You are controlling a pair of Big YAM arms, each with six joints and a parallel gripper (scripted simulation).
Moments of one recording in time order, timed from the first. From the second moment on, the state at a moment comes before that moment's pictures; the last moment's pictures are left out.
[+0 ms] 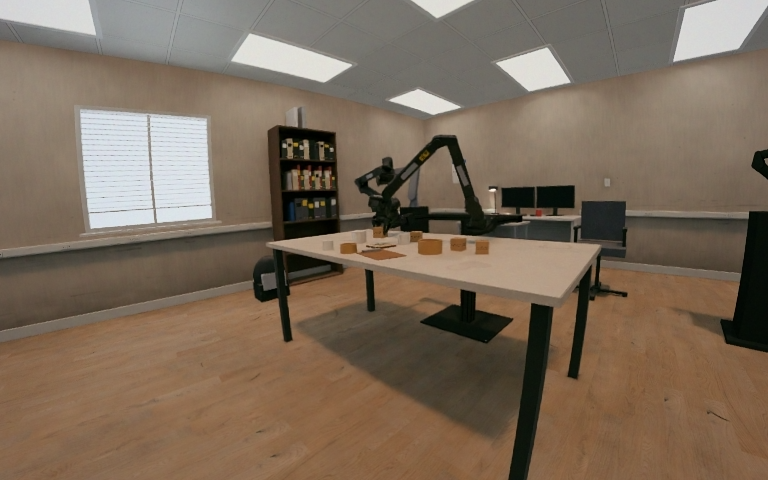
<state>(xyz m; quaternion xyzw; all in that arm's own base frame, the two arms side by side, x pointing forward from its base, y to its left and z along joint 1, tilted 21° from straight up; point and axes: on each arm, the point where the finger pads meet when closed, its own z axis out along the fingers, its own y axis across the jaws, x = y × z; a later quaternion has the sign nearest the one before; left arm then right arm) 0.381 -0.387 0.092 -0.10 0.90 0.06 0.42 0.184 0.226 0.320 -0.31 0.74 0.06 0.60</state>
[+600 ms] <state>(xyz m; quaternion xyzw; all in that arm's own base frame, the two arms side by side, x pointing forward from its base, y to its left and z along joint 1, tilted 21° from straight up) 0.384 -0.384 0.066 -0.10 0.90 0.06 0.42 0.184 0.226 0.320 -0.31 0.74 0.06 0.60</state>
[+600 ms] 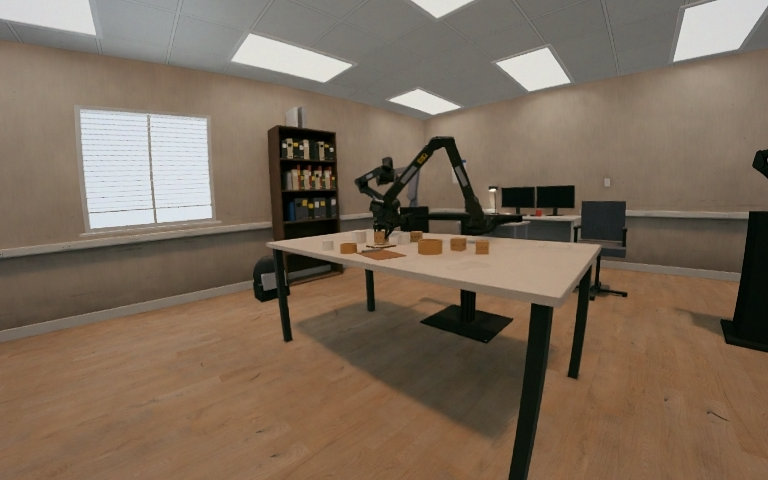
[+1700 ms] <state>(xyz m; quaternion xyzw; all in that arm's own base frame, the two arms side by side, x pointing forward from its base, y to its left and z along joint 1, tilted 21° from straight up) 0.391 -0.385 0.056 -0.10 0.90 0.05 0.43 0.184 0.226 0.320 -0.31 0.74 0.06 0.60</state>
